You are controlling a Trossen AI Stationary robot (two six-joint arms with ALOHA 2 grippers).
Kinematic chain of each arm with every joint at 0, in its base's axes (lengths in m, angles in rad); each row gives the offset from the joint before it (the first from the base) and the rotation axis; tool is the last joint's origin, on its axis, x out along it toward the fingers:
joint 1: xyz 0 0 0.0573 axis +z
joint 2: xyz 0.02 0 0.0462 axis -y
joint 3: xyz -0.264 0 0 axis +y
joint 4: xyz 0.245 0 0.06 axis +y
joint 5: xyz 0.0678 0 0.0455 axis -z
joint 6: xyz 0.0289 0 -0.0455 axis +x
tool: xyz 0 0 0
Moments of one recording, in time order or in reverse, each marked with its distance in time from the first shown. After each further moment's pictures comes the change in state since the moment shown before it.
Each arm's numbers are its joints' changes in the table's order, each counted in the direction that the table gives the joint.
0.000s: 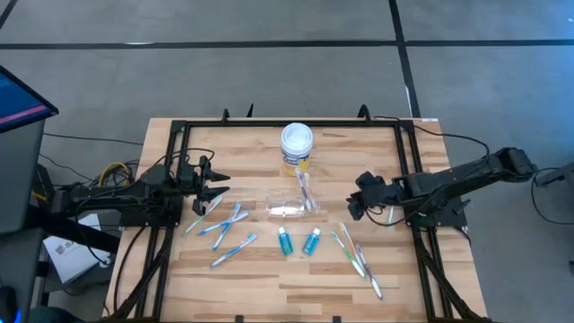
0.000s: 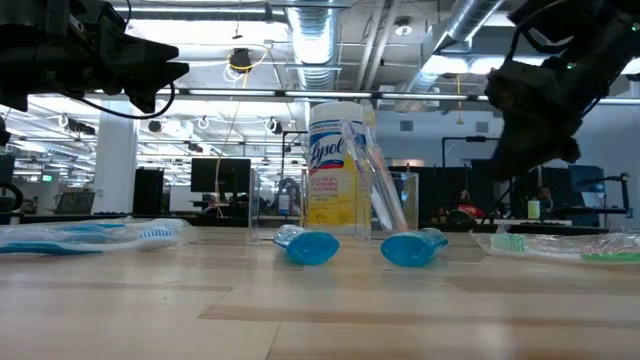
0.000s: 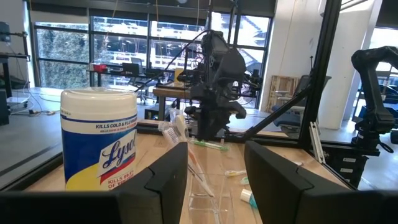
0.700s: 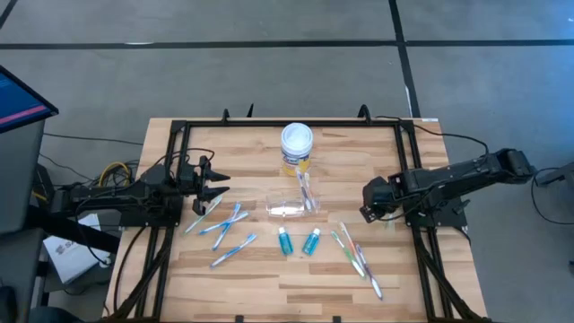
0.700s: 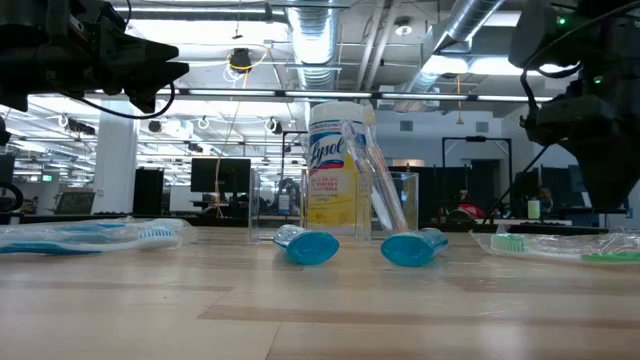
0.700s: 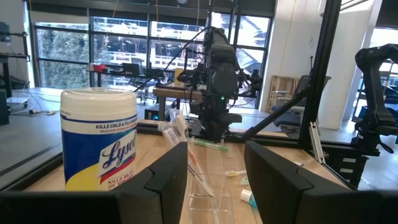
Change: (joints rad) left arm 0.000 0.000 0.000 0.000 0.000 0.000; right arm -0.053 -0.051 -0.067 0.477 -0.317 0.250
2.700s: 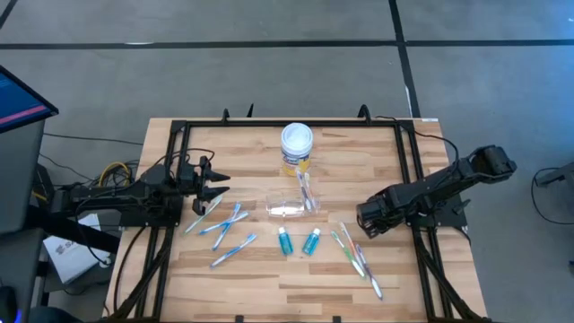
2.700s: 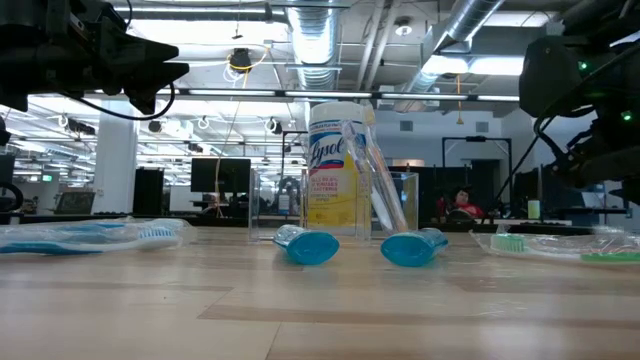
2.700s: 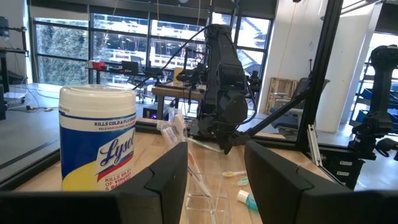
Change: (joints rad) left arm 0.000 0.000 0.000 0.000 0.000 -0.026; right arm 0.129 -0.267 0.043 -0.077 -0.159 0.116
